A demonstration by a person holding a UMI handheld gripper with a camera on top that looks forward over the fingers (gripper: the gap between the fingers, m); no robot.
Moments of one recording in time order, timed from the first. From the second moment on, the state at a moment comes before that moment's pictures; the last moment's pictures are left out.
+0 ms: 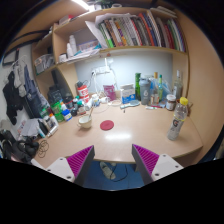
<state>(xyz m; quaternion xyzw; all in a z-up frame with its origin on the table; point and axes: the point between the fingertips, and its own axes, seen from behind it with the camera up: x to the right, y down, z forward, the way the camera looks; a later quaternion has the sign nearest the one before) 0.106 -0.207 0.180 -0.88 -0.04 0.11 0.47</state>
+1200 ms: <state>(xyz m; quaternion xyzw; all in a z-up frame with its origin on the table) 0.387 -0.035 0.071 -0.81 0.04 0.01 0.59</state>
